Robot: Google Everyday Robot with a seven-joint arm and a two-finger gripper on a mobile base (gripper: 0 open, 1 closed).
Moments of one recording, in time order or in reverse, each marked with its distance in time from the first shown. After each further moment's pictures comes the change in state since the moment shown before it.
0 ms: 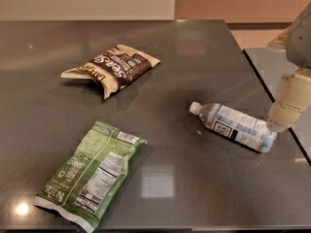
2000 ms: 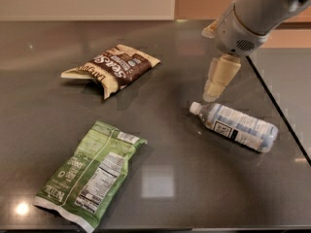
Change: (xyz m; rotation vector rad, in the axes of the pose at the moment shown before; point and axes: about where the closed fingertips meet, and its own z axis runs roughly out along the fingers) arm -0.106 -0.075 0.076 0.038 -0.215 -0.192
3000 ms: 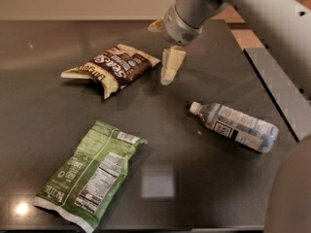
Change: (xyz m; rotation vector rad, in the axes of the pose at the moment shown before) arm -0.090 -0.074 0.103 -0.079 -0.182 -0.277
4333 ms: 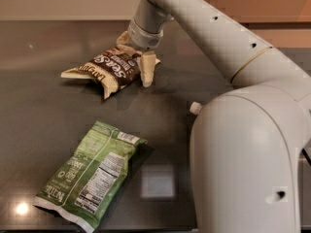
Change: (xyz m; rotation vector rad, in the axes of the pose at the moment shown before) arm -0.028 -0.035 0.097 -0.156 0.068 -0.288
